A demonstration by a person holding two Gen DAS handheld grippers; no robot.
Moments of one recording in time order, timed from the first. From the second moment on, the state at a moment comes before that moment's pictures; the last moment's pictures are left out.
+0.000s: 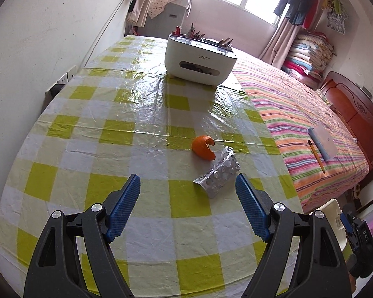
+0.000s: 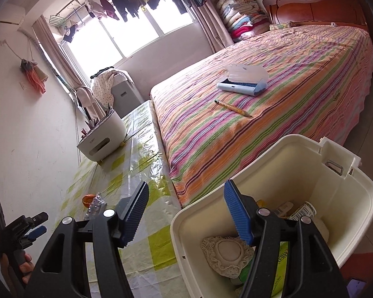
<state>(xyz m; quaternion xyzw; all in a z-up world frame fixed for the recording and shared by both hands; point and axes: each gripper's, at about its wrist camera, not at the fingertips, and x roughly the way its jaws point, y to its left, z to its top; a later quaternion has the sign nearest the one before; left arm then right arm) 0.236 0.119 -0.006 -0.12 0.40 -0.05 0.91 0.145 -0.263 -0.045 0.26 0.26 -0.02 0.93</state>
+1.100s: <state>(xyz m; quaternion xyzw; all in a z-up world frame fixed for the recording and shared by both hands) 0.379 0.067 -0.062 -0.09 0.54 -0.01 0.84 0.151 -0.264 -0.047 0.27 0.26 -0.01 0.93</state>
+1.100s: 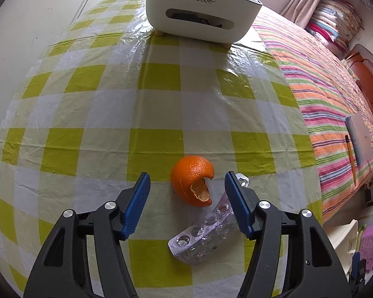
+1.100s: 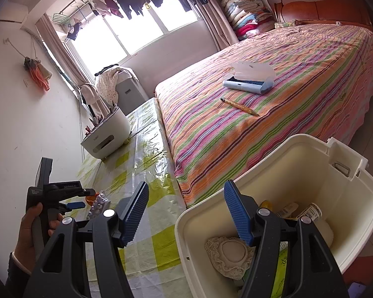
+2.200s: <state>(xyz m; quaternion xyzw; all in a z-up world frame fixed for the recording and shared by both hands) 0.236 0.154 -0.007 -0.16 0.41 0.03 0.90 0.158 -0.233 -0.048 0.24 0.29 0.03 0.93</state>
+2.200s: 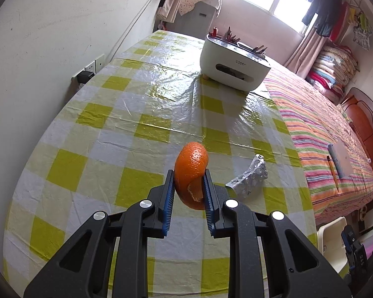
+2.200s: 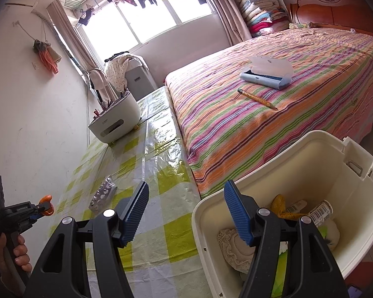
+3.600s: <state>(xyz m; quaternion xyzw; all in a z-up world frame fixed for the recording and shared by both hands) 0.199 0.179 0.019 -0.19 0.36 0.00 0.91 0.307 0.018 -0.078 0.01 0.45 0.09 0.89</state>
